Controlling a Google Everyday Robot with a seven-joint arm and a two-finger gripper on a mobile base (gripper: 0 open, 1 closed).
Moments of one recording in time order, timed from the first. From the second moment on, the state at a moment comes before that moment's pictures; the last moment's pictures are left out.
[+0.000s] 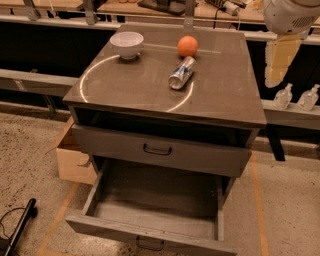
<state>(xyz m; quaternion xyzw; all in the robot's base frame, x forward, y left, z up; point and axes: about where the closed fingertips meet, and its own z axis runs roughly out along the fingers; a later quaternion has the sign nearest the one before) 0.592 -0.225 1.010 -0.72 0.64 -0.19 0.19</state>
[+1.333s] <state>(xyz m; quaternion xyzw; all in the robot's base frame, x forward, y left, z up) 0.730 -0.142 0.982 -0.89 0.41 -0.17 0.15</state>
